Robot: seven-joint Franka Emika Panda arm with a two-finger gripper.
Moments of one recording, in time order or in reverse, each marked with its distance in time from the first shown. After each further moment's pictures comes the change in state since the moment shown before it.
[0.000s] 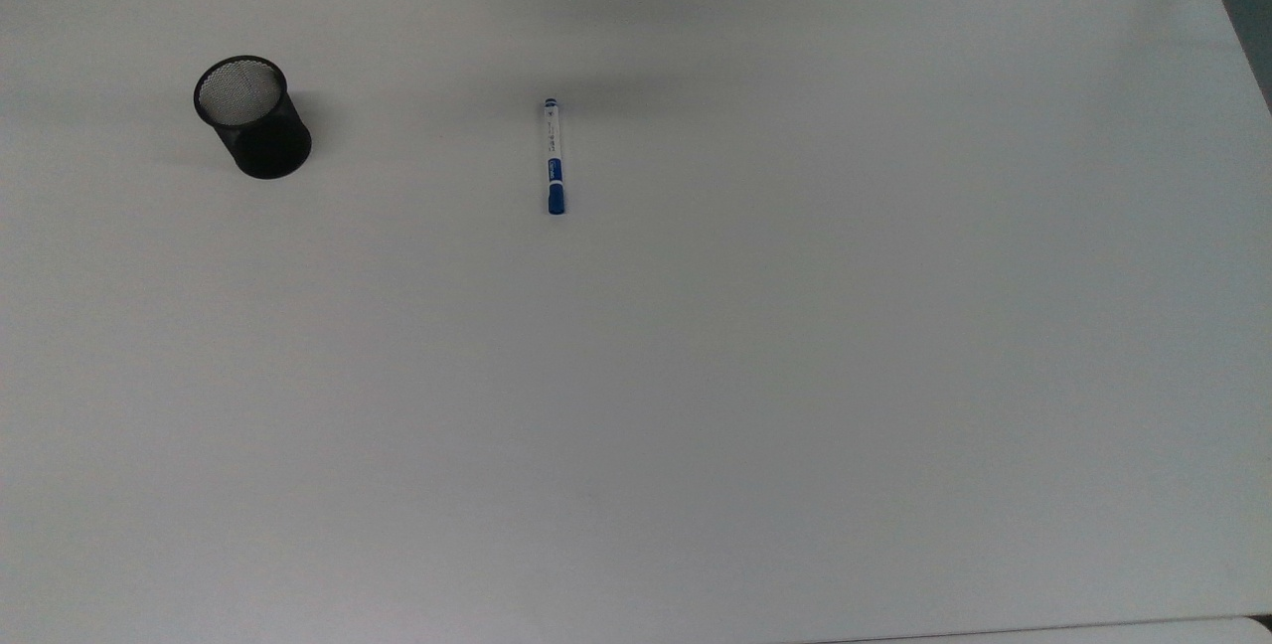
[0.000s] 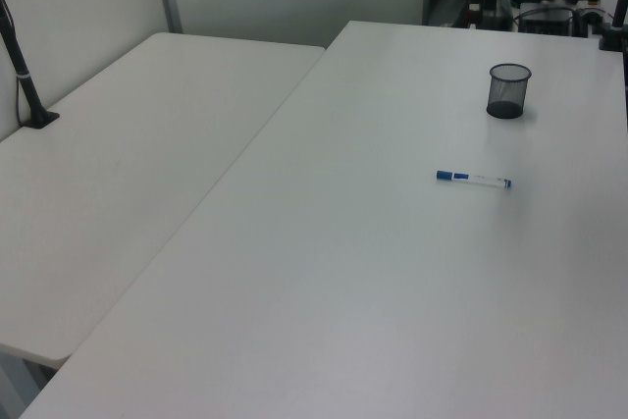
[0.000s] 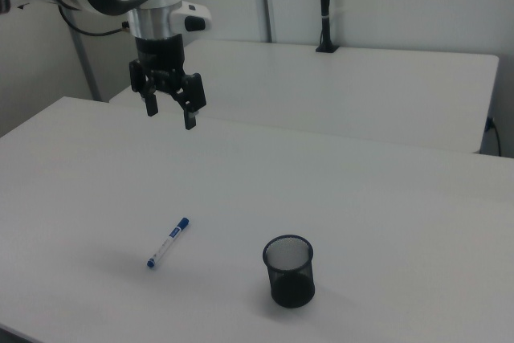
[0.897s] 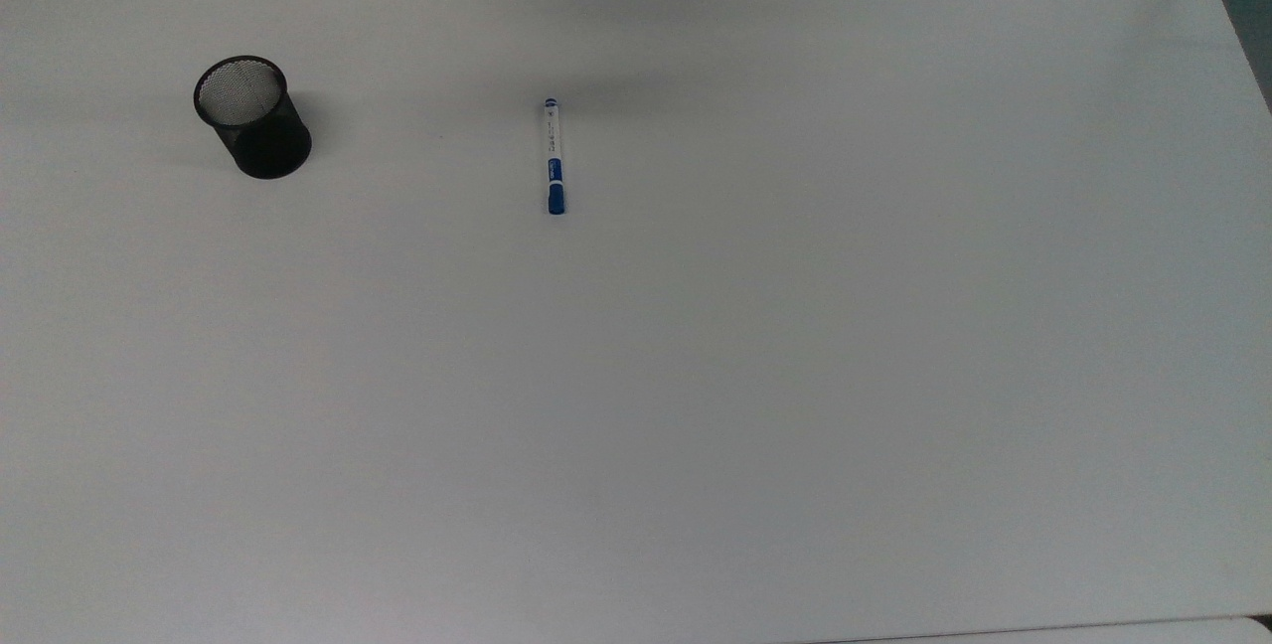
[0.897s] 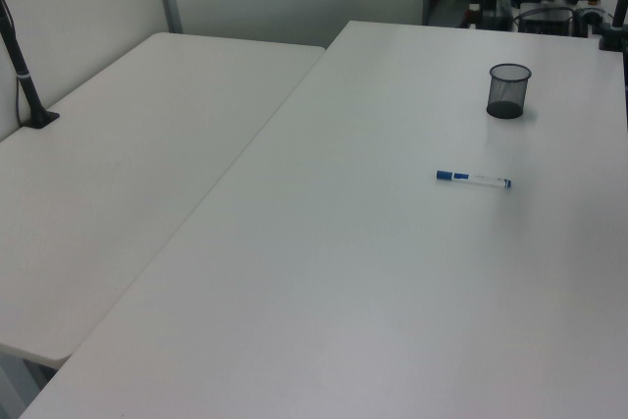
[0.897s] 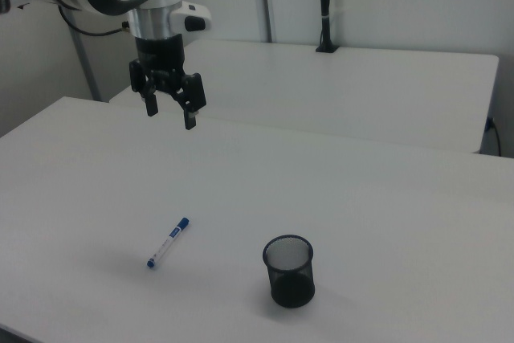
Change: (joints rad) arm 0.000 0.000 0.000 0.000 0.000 0.000 0.000
